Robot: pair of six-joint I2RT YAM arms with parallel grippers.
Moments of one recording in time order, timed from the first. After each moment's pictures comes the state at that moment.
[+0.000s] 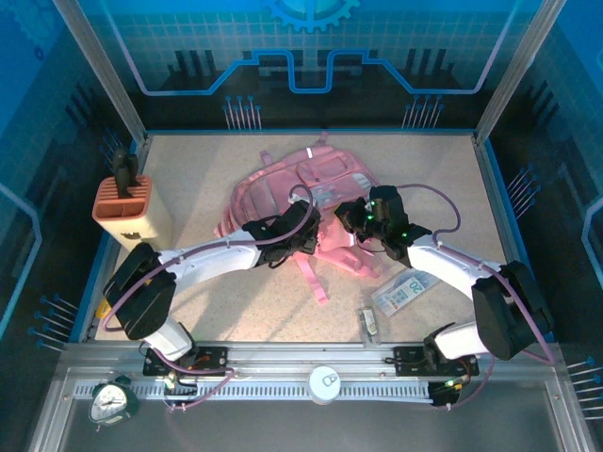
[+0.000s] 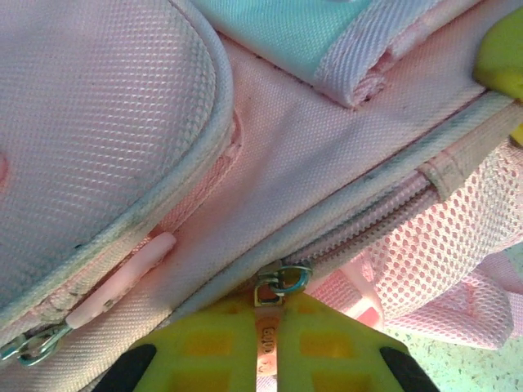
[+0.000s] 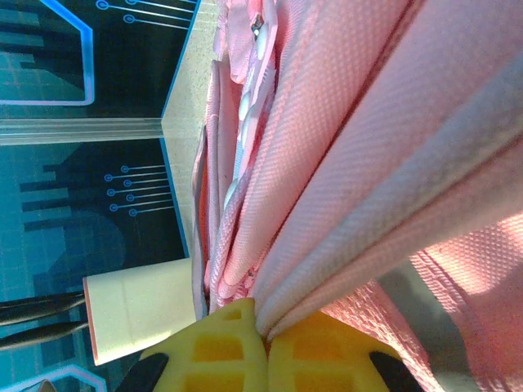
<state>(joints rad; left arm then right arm) -0.80 1.59 1.07 -0.35 -0.27 -0.50 0.47 1.40 0.76 0.12 -0.25 1.30</state>
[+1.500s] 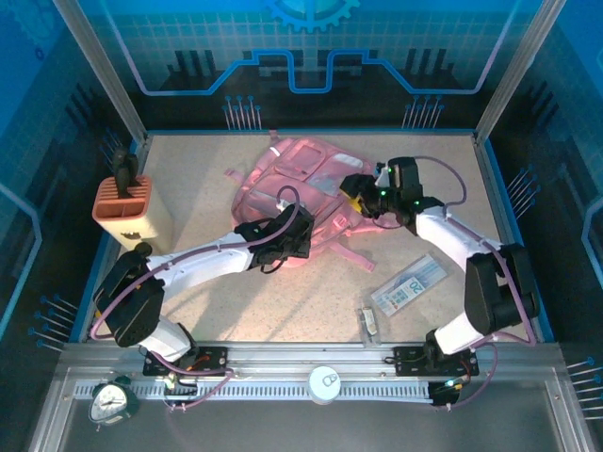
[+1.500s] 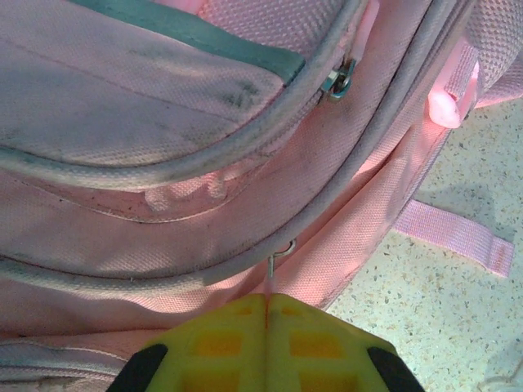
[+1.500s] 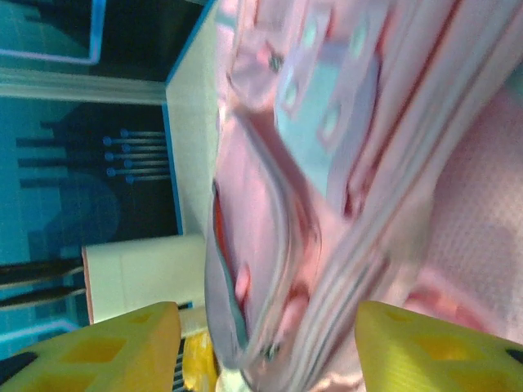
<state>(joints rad) -0.80 1.54 1.05 -0.47 -0.23 -0.68 0.29 1.53 0.97 -0.06 -0.54 1.04</state>
